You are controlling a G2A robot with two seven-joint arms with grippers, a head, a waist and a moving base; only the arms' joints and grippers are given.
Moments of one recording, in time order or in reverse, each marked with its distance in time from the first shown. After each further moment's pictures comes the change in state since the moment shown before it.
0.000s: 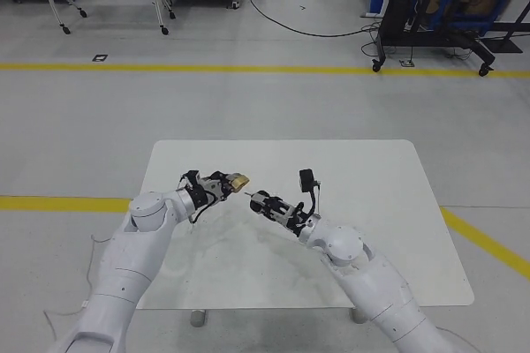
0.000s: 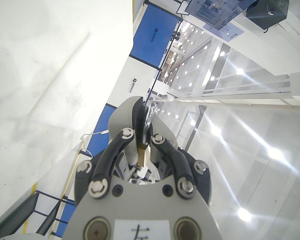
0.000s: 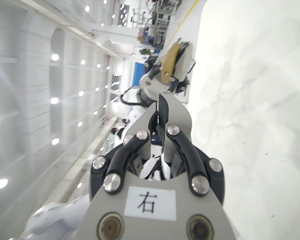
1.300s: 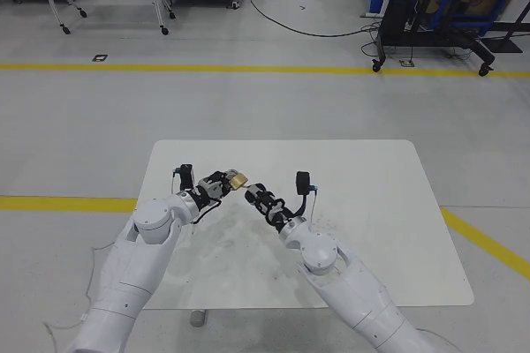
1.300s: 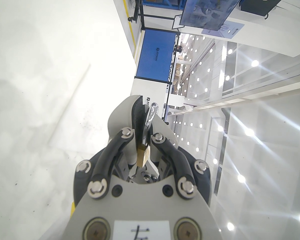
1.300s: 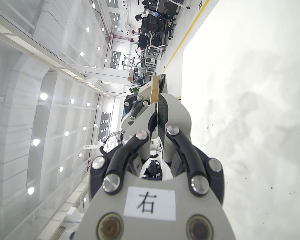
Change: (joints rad) left arm 0.087 0.016 0.006 -0.167 0.195 -0.144 0.173; right arm 0.007 -0.075 -0.072 0.020 -0.001 0.050 -0.264
